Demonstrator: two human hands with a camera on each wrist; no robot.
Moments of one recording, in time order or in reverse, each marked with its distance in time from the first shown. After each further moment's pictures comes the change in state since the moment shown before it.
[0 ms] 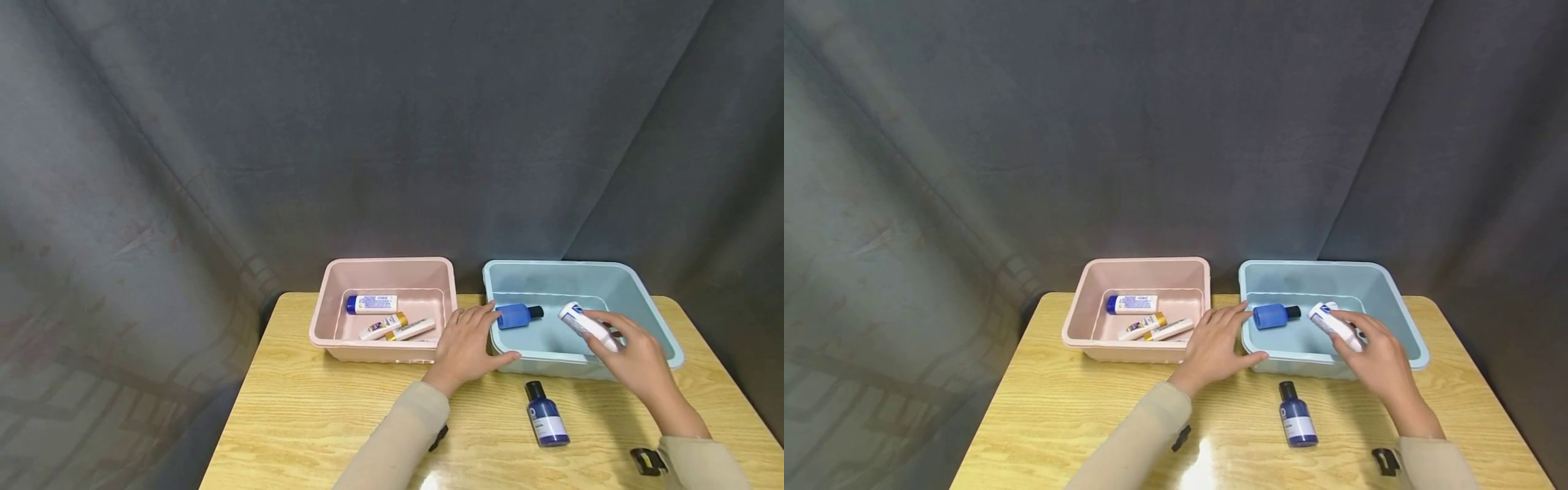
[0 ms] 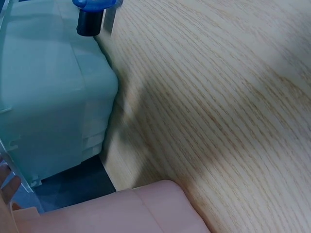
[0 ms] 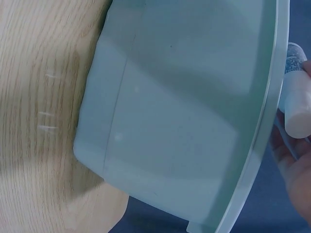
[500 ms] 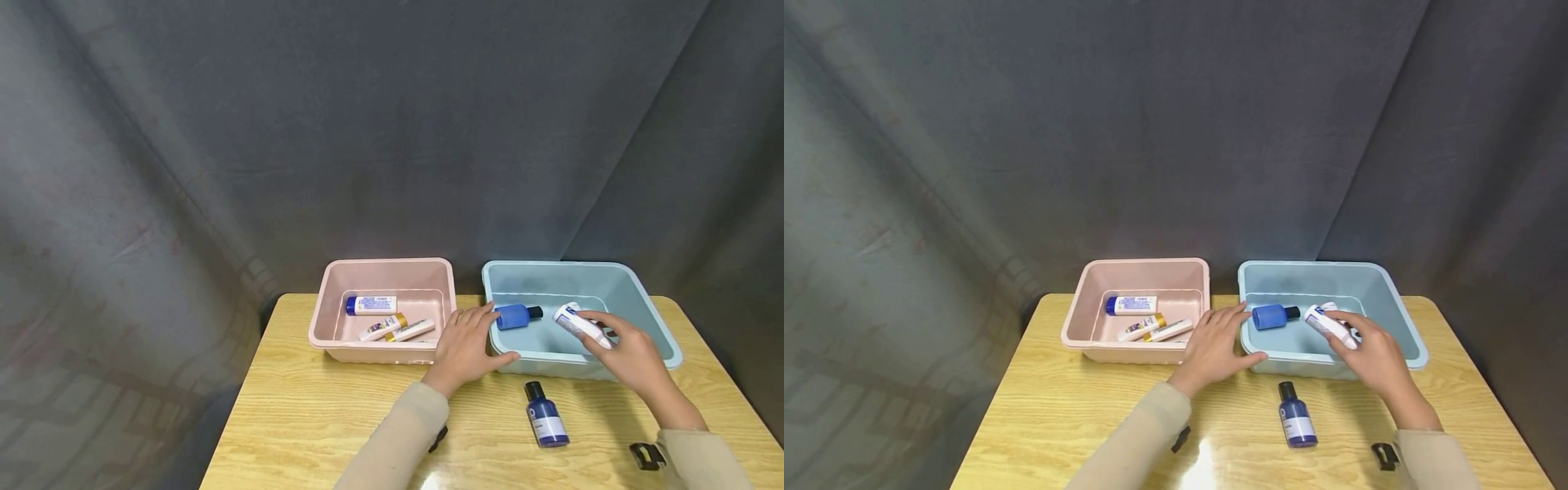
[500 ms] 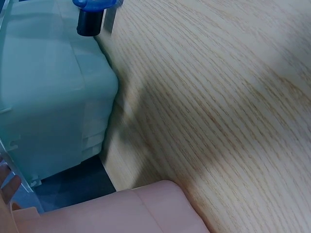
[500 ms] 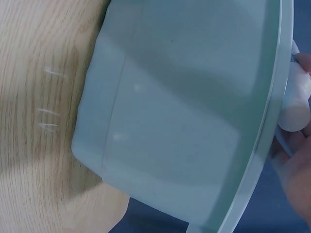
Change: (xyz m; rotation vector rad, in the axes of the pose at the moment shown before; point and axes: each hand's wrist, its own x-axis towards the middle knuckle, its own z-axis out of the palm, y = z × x) left_hand -0.001 0.000 -0.001 0.001 -0.003 0.001; right_hand 0.007 0.002 0.001 -0.023 -0.131 0.047
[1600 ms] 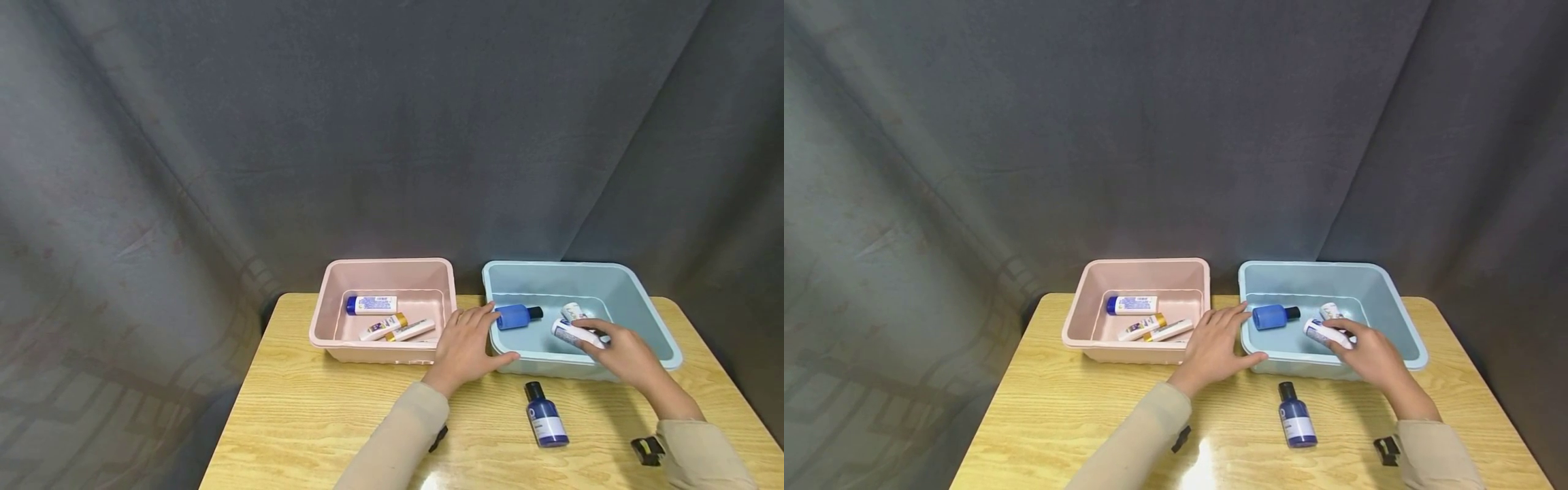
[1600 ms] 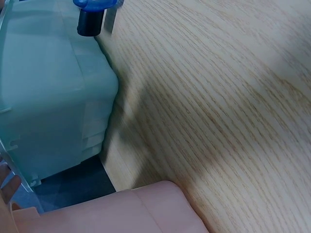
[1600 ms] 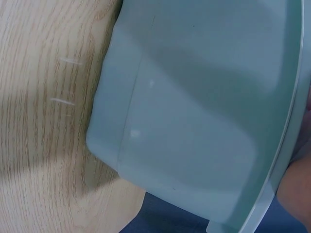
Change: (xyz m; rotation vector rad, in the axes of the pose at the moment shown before) left_hand 0.000 0.000 0.001 -0.007 0.005 -0.001; right_hand 0.010 0.019 0.005 -0.021 -0.211 0.073
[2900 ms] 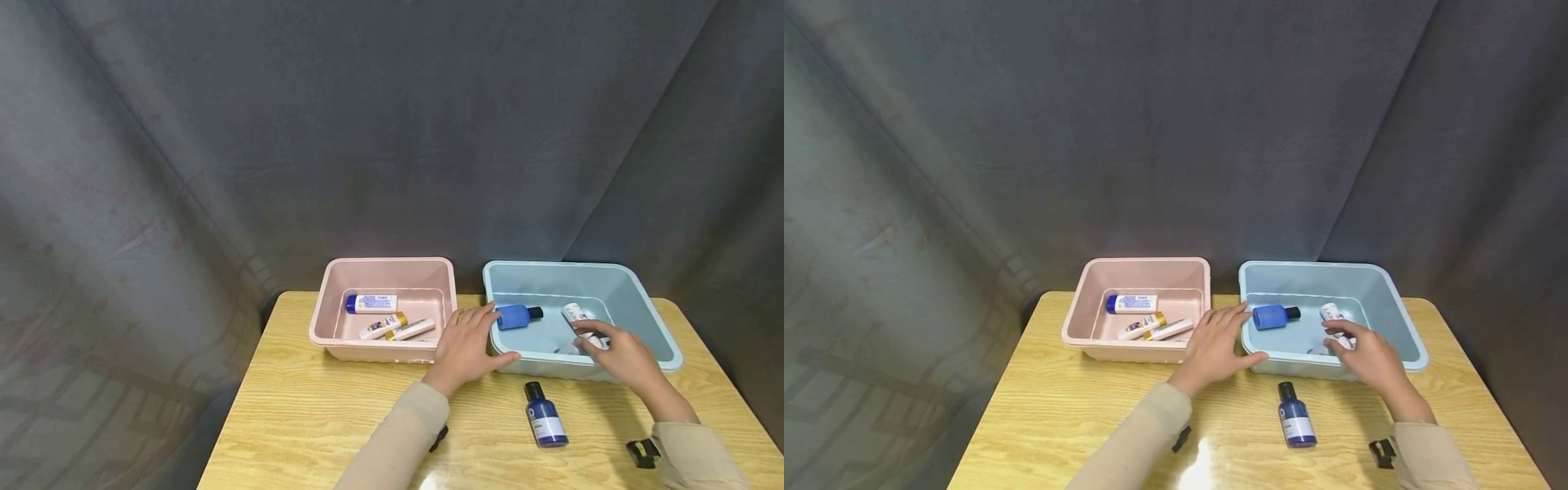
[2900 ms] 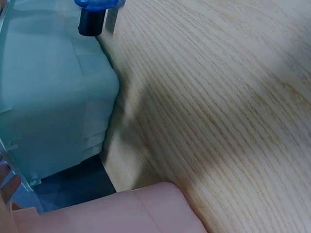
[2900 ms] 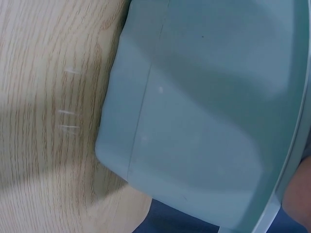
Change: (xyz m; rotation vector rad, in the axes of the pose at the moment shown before) left_hand 0.000 0.000 0.001 0.010 0.000 0.003; right_hand 0.000 0.002 0.008 -0.013 0.062 -0.018
